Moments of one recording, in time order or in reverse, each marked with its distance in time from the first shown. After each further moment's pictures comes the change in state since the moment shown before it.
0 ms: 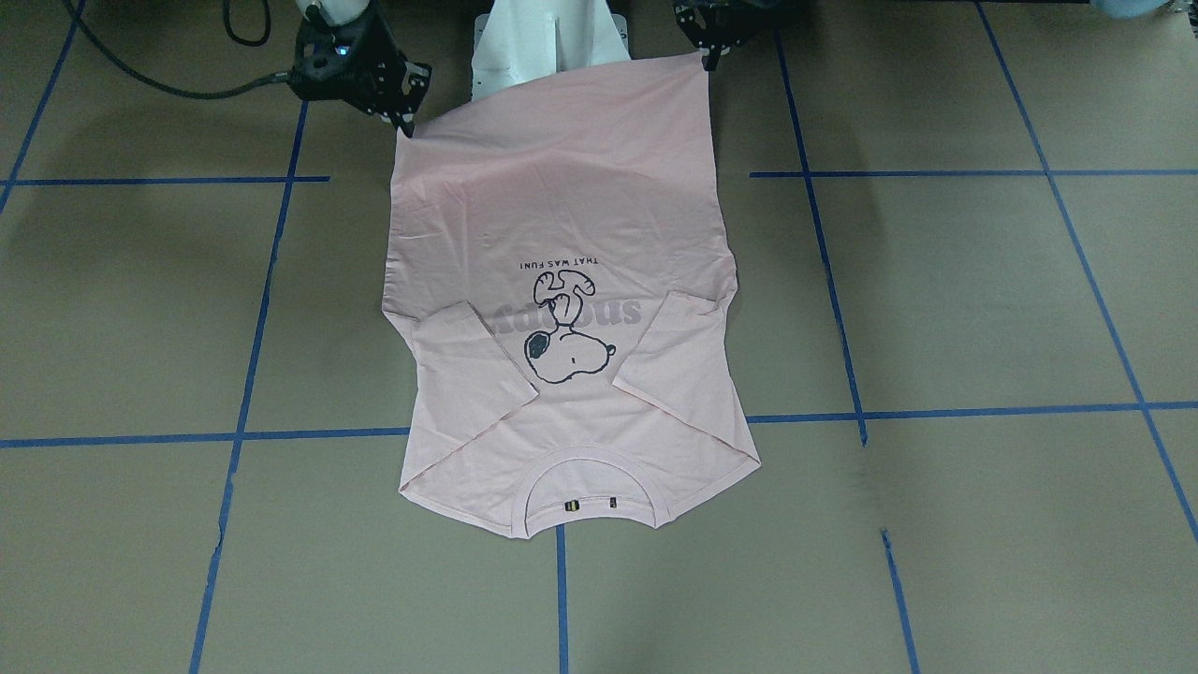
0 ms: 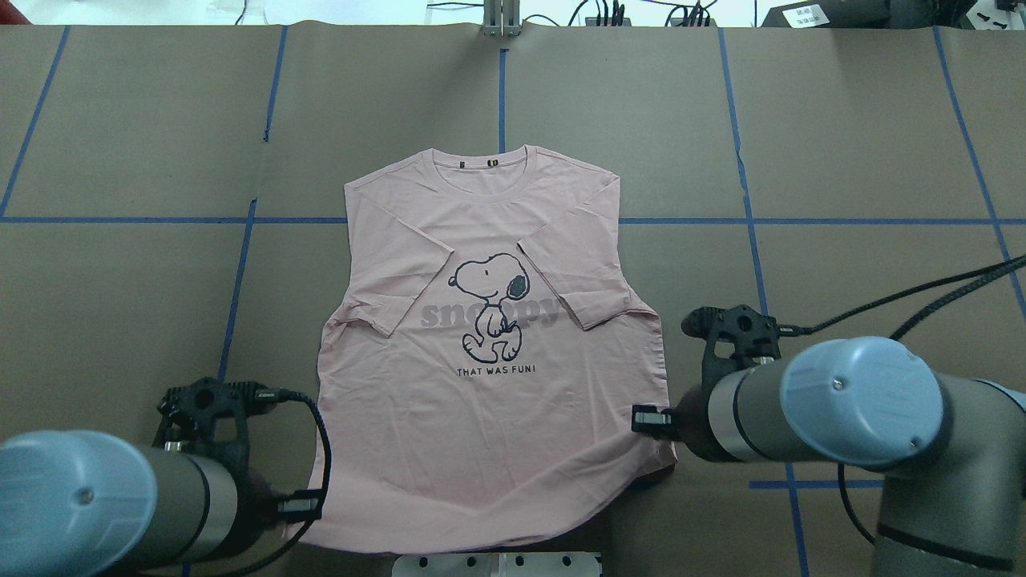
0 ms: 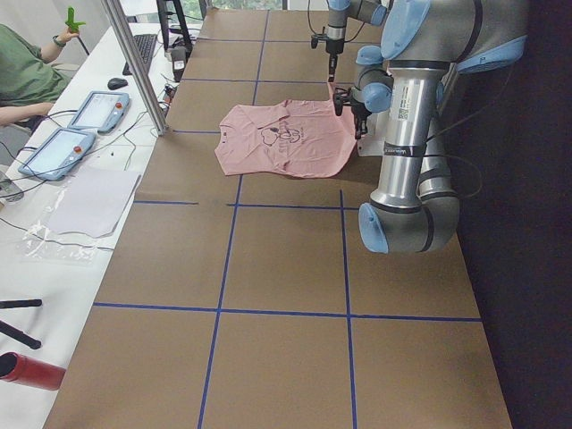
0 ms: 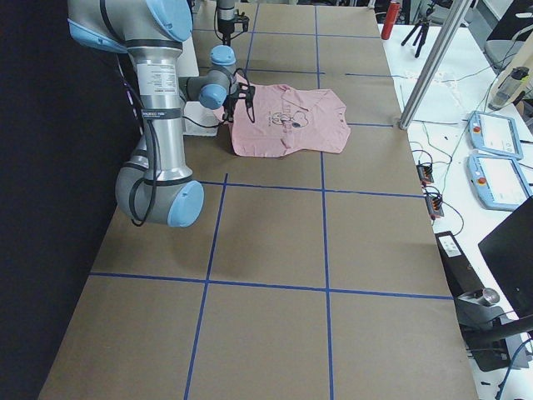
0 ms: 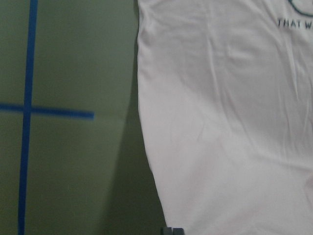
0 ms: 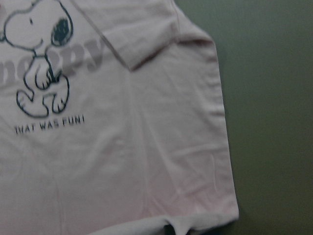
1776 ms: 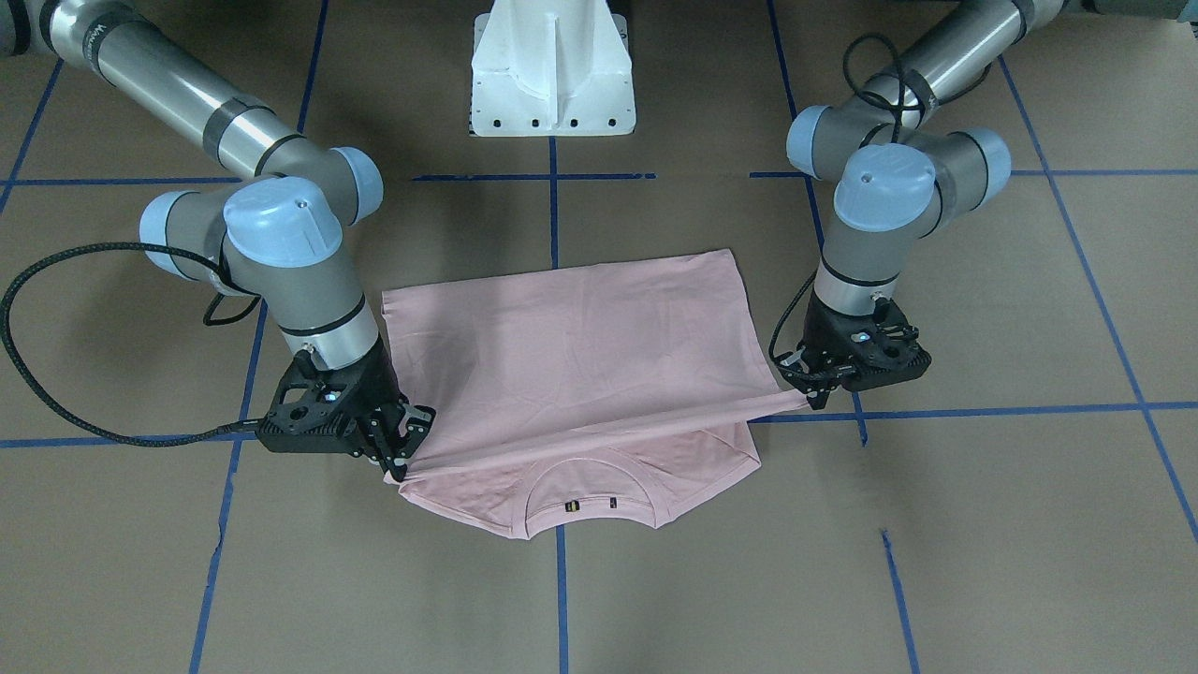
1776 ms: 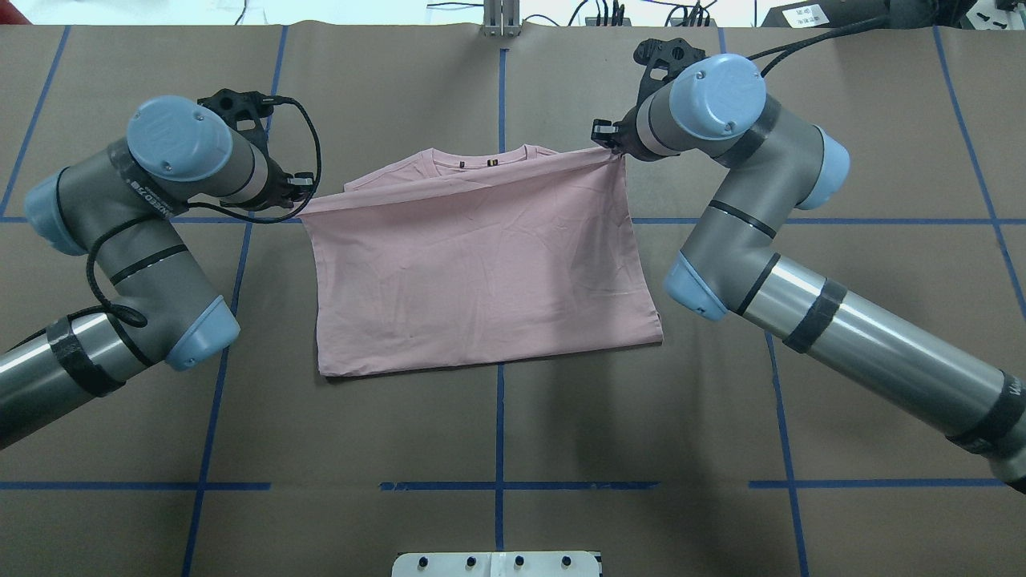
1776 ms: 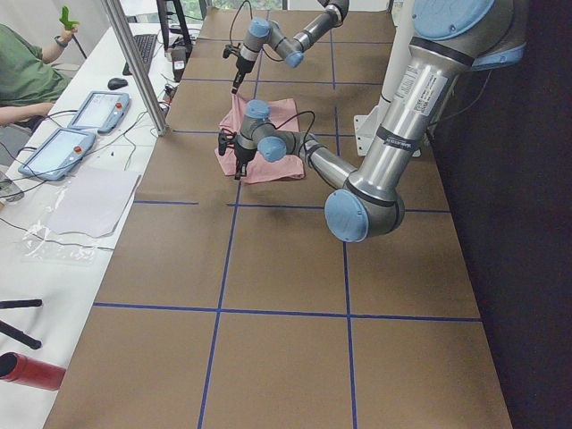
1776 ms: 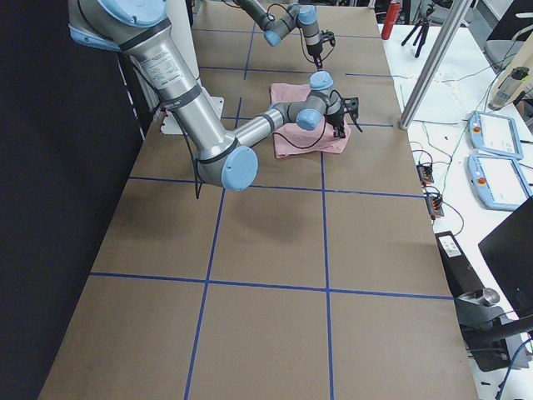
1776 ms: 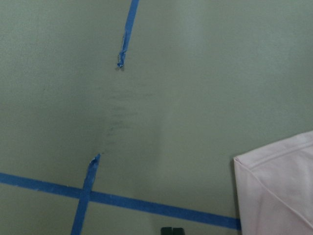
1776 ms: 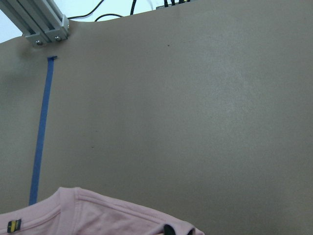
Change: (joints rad) left arm -0.536 -0.240 0.861 -0.592 -0.045 0.279; right arm 0.406 0.440 -0.886 0.497 -0.022 -0.205
